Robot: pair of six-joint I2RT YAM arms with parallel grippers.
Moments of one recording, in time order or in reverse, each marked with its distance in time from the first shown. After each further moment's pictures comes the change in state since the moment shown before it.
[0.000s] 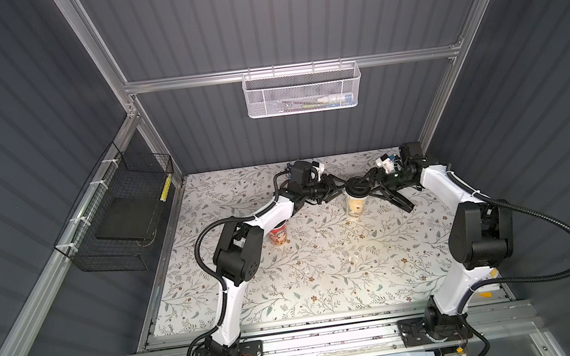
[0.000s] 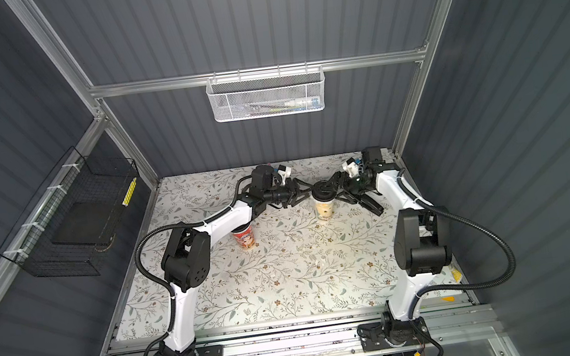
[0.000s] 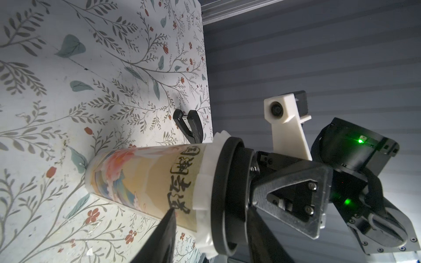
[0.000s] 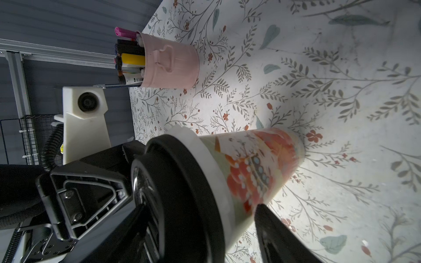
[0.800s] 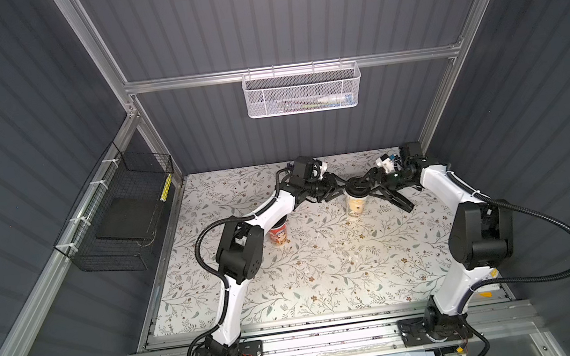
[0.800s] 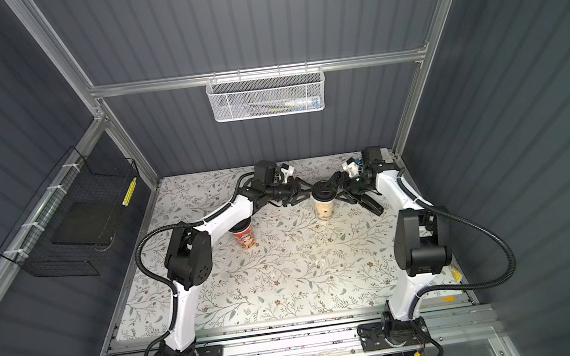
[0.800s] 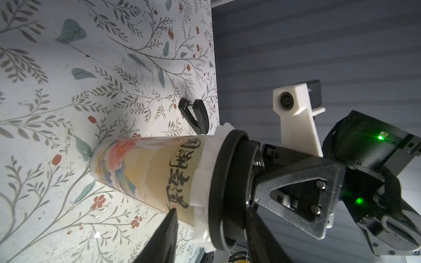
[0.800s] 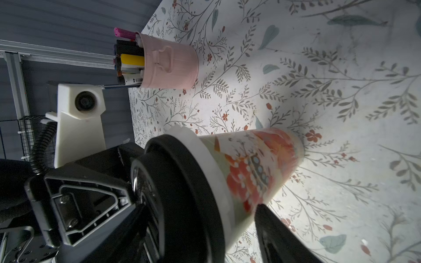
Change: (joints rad) left arm -0.002 0.034 0.134 -0.216 0.030 0.081; right arm 0.003 -0.002 0.000 0.000 0.007 0.007
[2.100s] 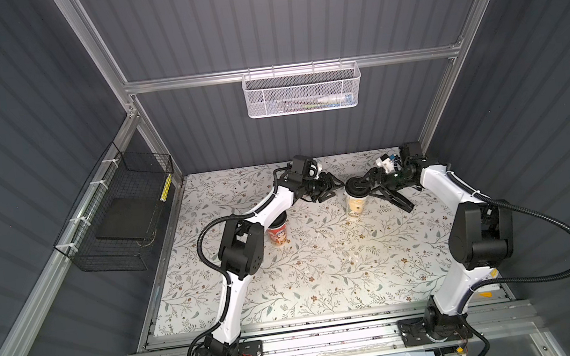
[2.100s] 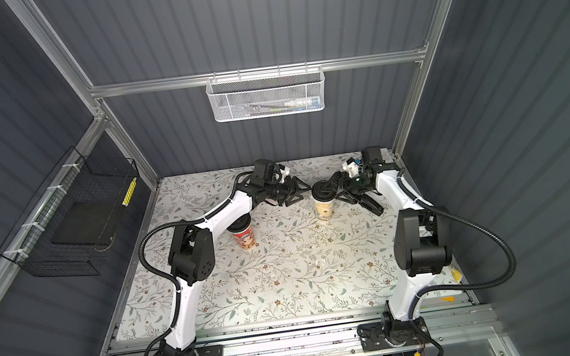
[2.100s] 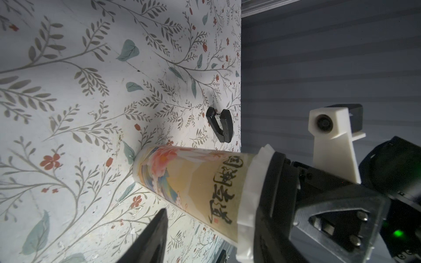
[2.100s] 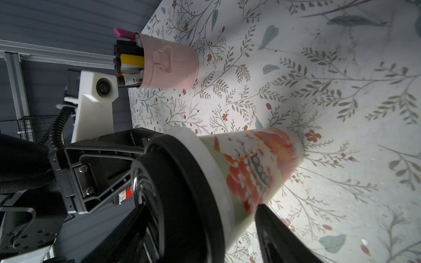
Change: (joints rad) left arm 0.021 0.042 0.077 -0.160 -0.057 0.065; right arm 0.001 -0.001 0.000 0.000 0.002 0.000
